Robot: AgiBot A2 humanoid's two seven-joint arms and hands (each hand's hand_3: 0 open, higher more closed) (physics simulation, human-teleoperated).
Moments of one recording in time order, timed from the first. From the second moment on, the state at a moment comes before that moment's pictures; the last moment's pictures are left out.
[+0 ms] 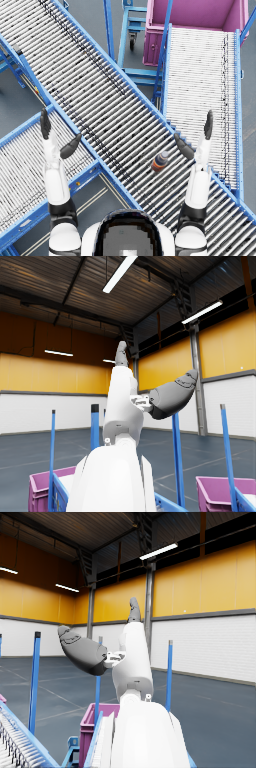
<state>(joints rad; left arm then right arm) 0.56 1.35 -0.11 -1.85 1.42 0.00 0.00 0.44 -1.37 -0.13 1.83 1.47 0.00 0.00</state>
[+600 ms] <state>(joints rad) 0.54 1.36 -0.11 -1.86 1.42 0.00 0.00 0.30 -1.38 0.00 1.90 1.47 0.00 0.00</state>
